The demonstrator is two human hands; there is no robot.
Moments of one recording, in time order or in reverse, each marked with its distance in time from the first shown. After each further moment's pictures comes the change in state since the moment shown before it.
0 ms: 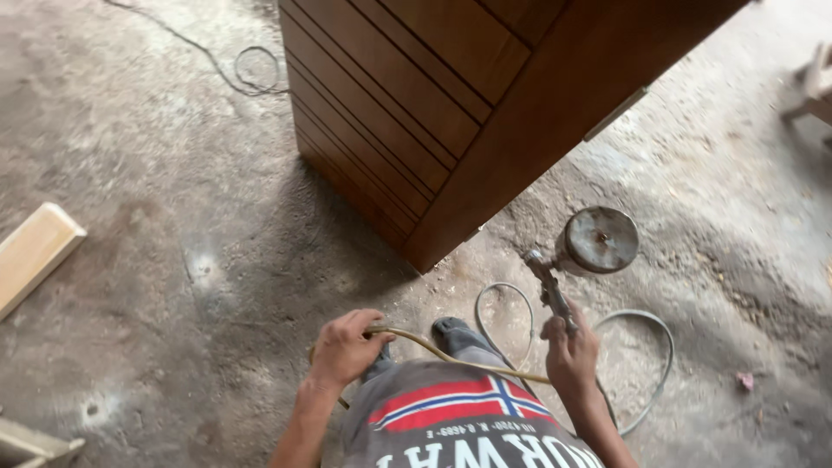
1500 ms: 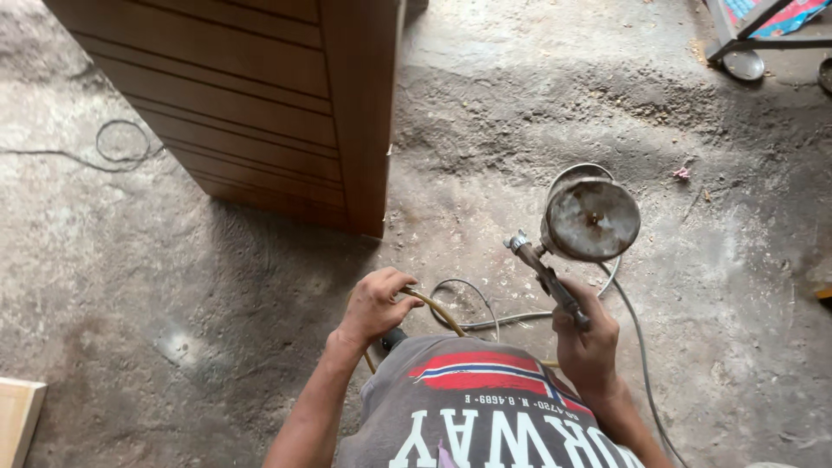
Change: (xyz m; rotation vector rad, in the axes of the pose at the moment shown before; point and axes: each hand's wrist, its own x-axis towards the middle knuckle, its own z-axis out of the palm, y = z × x) left_hand -0.065 0.045 0.041 -0.112 -0.376 0.627; right_hand -0.275 -0.082 -0.050 -0.058 0.415 0.072
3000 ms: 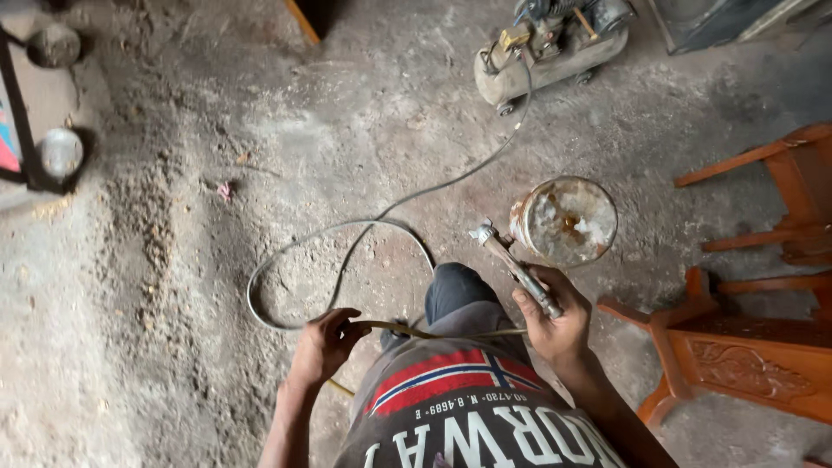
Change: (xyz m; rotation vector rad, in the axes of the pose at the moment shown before) left_hand 0.441 0.248 0.507 -0.204 -1.480 0.782; right_hand 0.001 0.130 -0.209 -0.521 1.546 0.817
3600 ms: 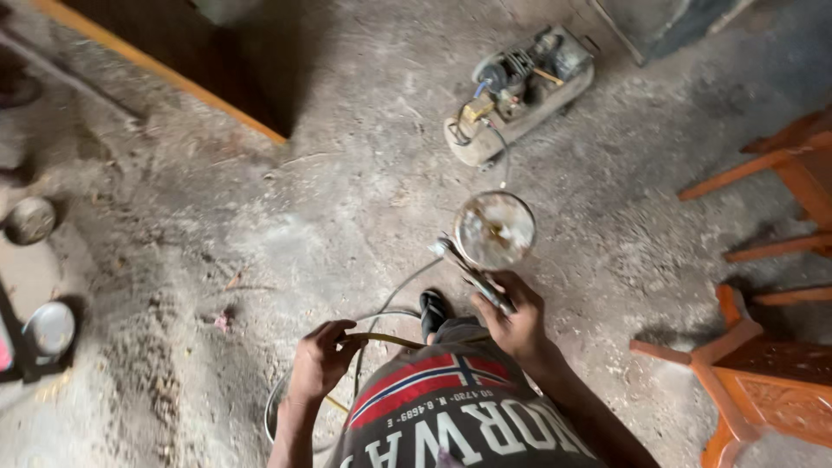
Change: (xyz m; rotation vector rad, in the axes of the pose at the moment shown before) left_hand 0.360 0.027 -0.018 0.123 -0.032 0.199; right_hand 0.276 0.131 0.086 0.004 0.135 -0.012
